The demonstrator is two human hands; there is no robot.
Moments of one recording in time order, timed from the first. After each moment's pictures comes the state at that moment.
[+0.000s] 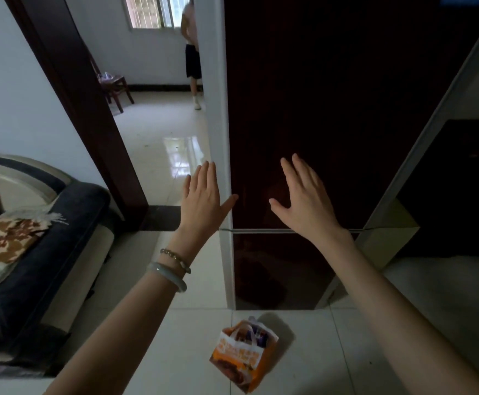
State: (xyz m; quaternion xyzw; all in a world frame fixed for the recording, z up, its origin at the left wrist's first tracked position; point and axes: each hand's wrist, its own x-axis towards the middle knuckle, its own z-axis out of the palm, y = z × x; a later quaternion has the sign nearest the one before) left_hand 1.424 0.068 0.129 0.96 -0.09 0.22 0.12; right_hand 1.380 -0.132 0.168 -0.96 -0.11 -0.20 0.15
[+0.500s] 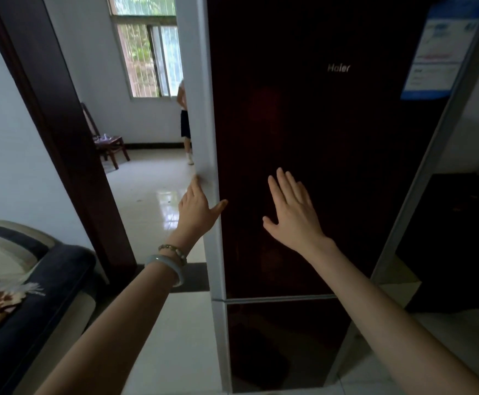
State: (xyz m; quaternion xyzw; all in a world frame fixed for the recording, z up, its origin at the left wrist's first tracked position) left_hand 1.556 0.062 0.201 0.93 -0.08 0.22 0.30; right_hand 1.478 -0.142 0.224 -0.96 -0.12 -0.26 0.04
